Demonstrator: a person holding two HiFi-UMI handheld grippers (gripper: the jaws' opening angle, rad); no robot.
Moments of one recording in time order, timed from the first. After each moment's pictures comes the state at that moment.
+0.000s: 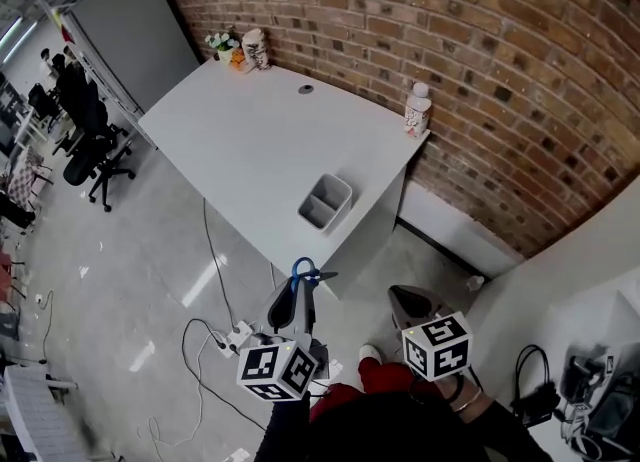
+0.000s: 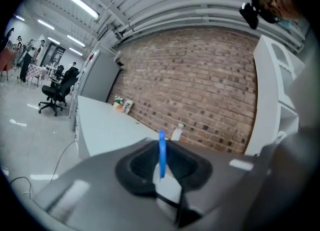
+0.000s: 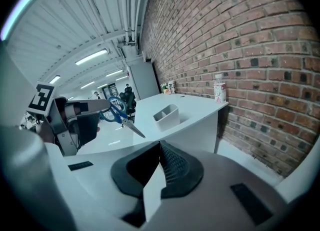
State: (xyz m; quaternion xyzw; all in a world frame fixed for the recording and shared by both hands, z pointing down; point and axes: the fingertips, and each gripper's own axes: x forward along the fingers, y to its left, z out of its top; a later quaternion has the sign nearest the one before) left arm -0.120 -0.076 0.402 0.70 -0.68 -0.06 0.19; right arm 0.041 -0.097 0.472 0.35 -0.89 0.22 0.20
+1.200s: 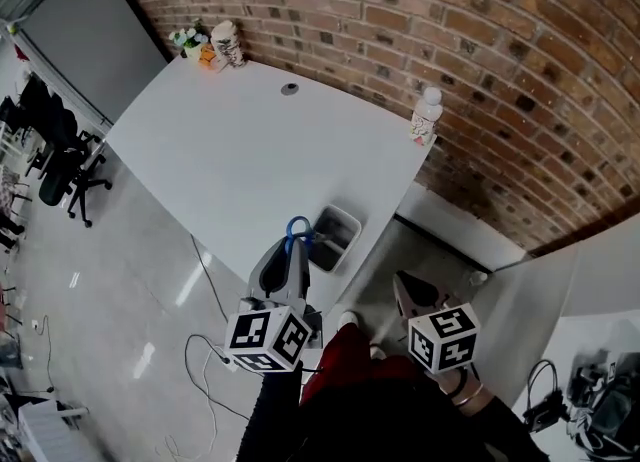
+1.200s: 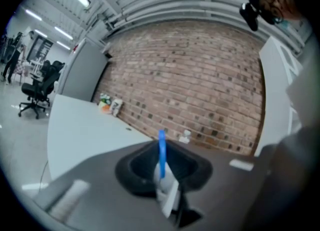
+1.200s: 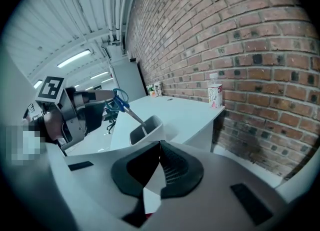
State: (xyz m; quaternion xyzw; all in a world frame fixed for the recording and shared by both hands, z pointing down) left arm -0.173 -0.248 0.393 0.75 -0.63 -0.05 0.19; right arm 0.006 -0.217 0.478 0.42 -0.85 0.24 0.20
